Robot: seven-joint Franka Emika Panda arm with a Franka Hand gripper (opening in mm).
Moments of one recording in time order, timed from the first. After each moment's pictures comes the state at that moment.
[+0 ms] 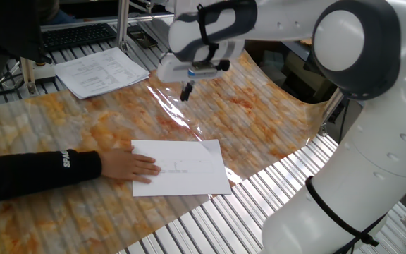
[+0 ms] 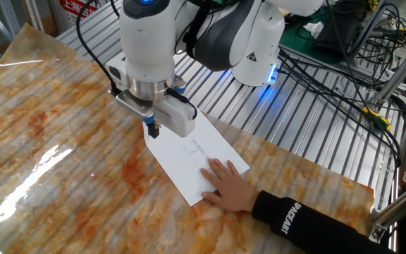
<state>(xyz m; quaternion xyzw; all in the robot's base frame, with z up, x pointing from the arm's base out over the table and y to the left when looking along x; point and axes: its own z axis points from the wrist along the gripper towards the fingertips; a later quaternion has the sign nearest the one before) 0.527 -0.057 0.221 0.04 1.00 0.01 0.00</state>
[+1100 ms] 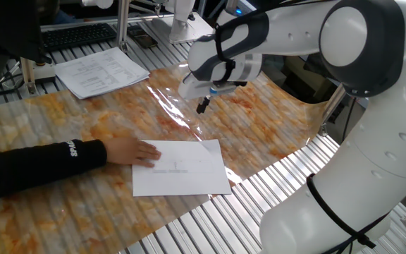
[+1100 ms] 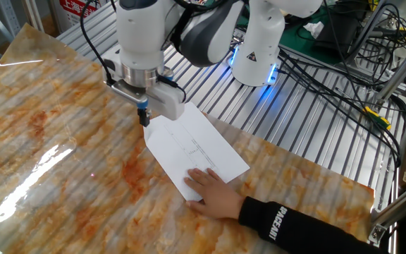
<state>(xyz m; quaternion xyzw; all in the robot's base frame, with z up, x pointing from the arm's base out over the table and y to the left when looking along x) 0.493 -0.106 0.185 0.00 1.00 0.01 0.02</state>
